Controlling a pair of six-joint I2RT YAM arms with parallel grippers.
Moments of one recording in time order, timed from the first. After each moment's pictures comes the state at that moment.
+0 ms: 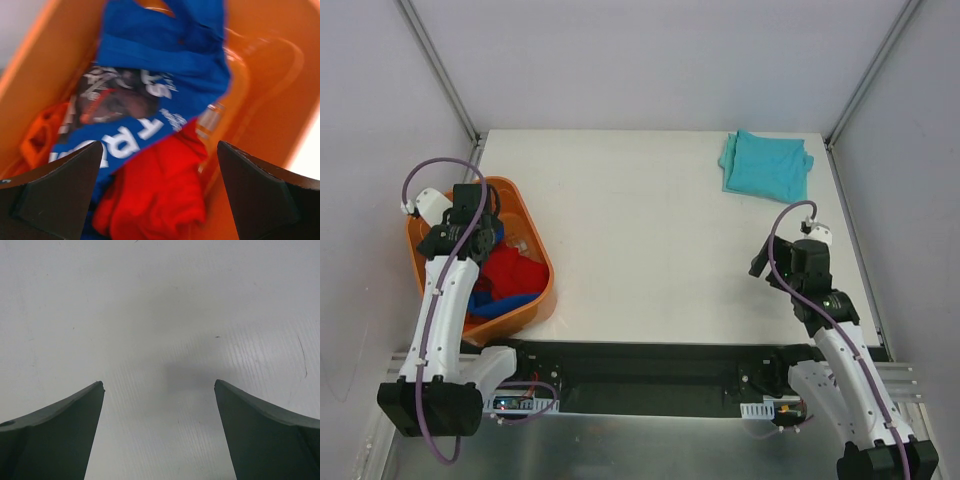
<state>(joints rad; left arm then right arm) -0.01 0.99 1.09 -1.01 -0.63 -0.82 0.18 0.64 0.55 -0.59 0.18 0.46</state>
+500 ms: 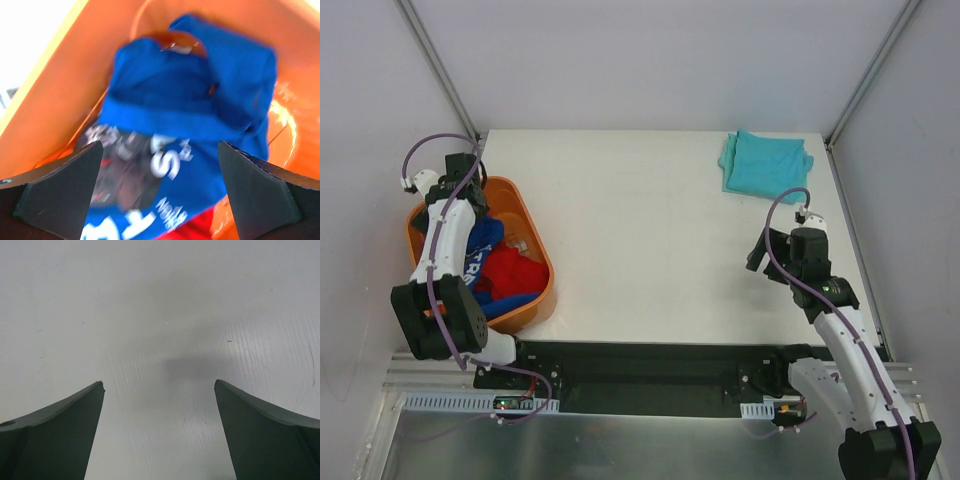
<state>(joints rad) 0.21 1.39 1.20 -0.91 -0.66 -0.72 0.18 0.76 0.63 -0.58 0.11 0.43</state>
